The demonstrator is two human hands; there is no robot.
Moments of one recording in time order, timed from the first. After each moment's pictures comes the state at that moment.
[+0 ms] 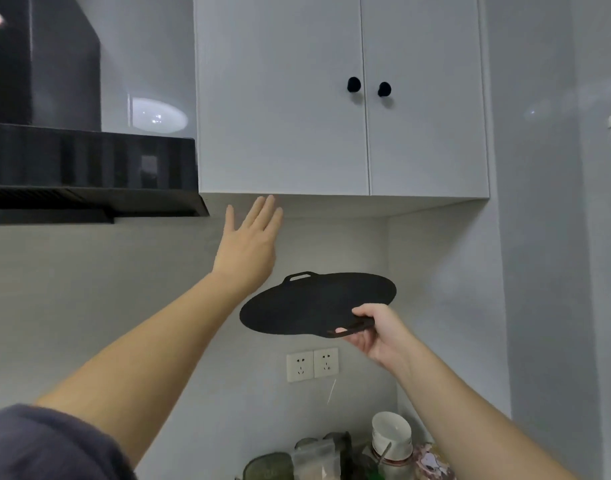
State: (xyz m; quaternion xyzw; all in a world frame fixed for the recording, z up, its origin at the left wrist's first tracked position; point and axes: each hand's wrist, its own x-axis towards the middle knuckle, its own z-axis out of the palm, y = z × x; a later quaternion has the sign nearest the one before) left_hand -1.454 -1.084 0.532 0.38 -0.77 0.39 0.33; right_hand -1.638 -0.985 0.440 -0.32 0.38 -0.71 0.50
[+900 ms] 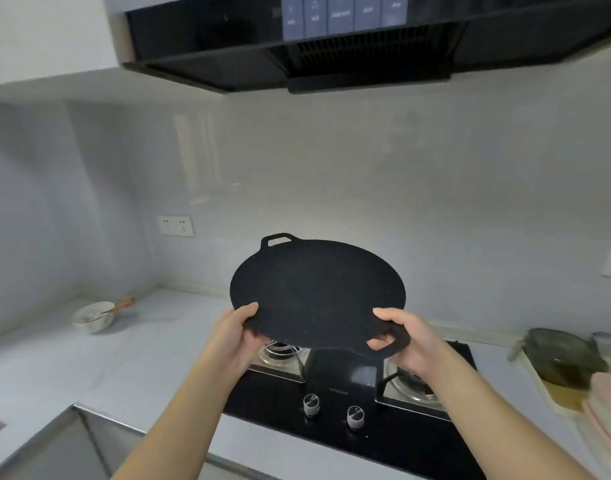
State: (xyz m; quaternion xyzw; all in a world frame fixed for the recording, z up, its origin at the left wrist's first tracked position) left_hand -0.859 -0.951 0.253 0.36 -0.20 -0.57 0.71; right_hand -1.112 -0.994 0.259 -0.36 0.32 -0.42 0.77
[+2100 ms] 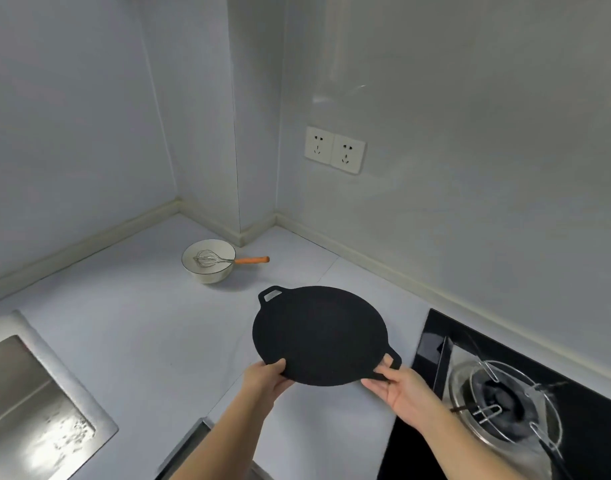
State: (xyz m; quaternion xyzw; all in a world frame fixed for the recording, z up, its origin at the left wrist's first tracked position) left_hand -0.371 -1.119 -0.013 0.59 0.04 -0.55 0.58; right_hand -0.595 -1.218 0.017 -0.25 0.48 -0.29 0.79
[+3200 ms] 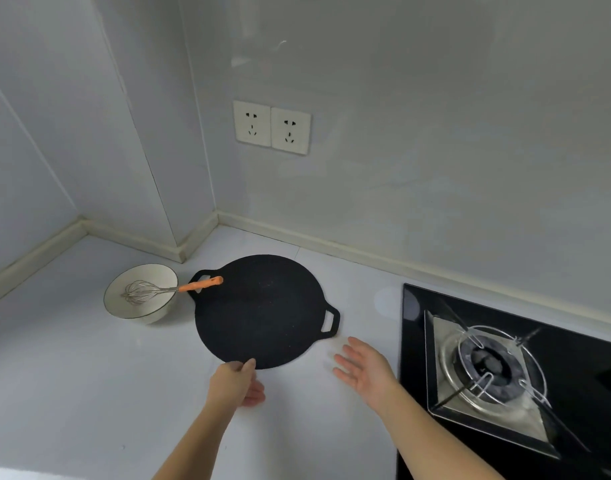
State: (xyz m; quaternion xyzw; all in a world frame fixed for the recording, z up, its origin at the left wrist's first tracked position) left_hand -0.301 -1.186 -0.032 0.77 -0.20 -0.51 0.32; right_hand -0.526 -1.252 -0.014 -0.13 0.58 -0.38 0.71
